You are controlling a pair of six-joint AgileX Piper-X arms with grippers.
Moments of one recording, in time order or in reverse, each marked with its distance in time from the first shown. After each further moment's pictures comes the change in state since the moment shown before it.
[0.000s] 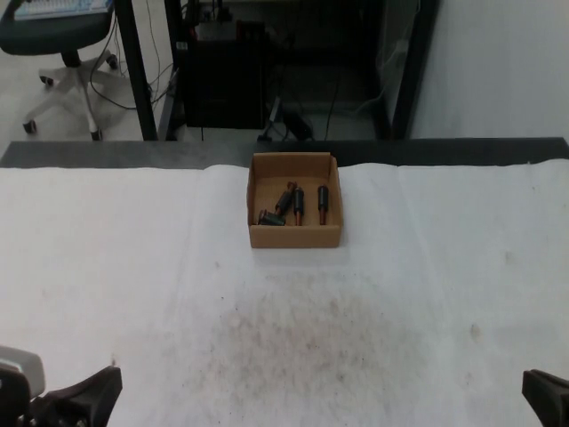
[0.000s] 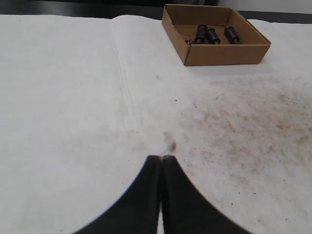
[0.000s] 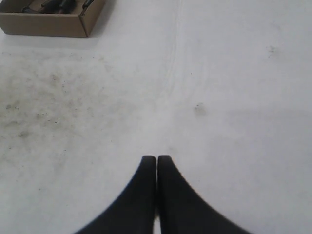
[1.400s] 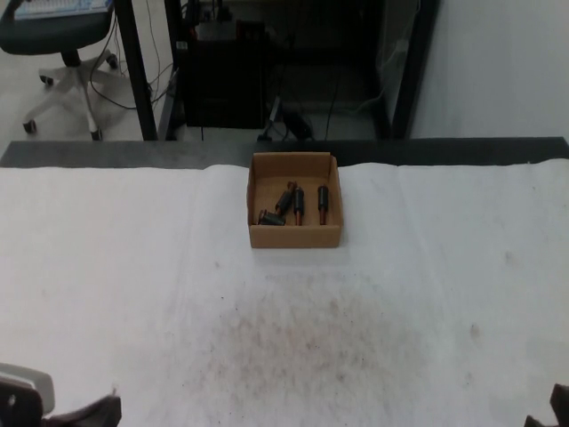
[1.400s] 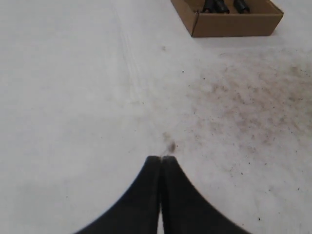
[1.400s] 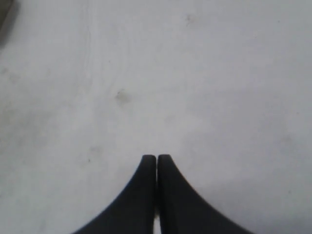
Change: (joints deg) left arm 0.0 0.0 0.9 5.9 0.0 0.0; right arm -15.9 0.0 10.2 -12.5 0.4 3.5
